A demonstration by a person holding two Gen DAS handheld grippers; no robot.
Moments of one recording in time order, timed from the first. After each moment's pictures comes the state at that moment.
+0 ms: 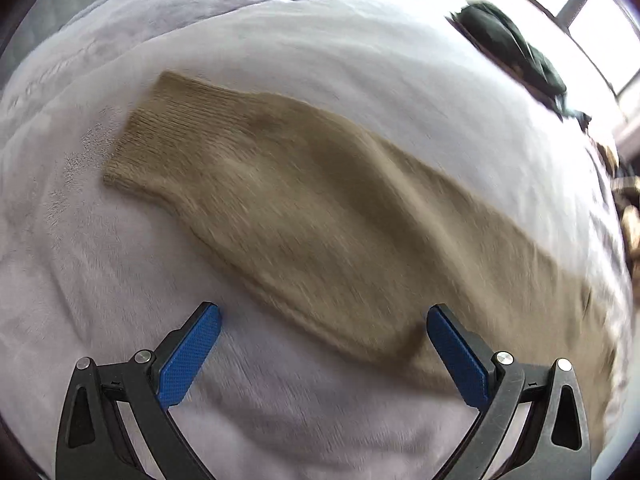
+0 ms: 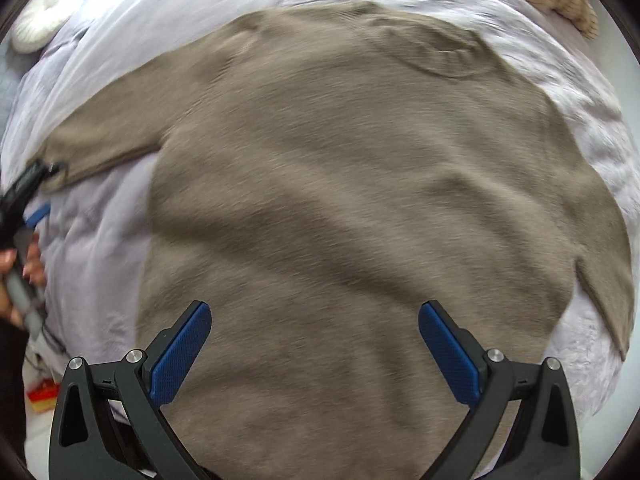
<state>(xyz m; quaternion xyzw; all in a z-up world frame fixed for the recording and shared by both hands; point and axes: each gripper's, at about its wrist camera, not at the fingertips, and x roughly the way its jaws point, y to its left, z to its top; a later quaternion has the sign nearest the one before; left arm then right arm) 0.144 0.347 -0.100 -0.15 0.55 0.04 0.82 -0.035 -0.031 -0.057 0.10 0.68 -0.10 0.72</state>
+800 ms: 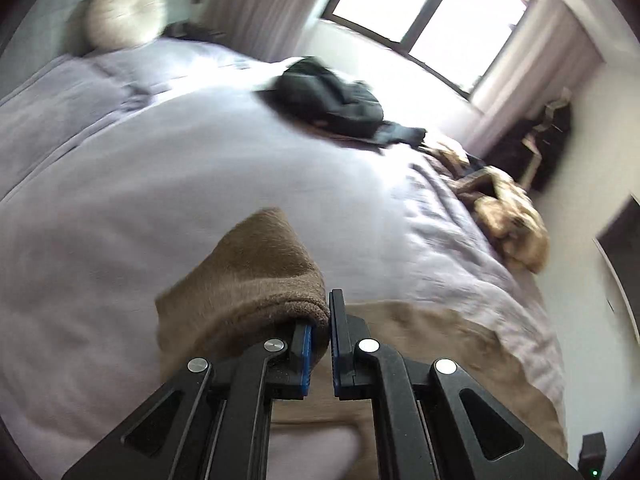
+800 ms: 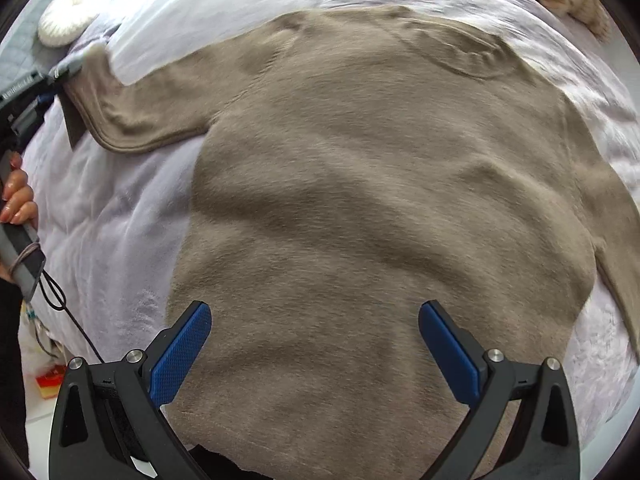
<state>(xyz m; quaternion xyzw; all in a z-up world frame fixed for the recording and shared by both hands) 0.134 0.209 0.021 -0.14 0.41 -0.22 0.87 -0.060 -0.025 -0.048 0.13 0.66 -0.07 0.73</state>
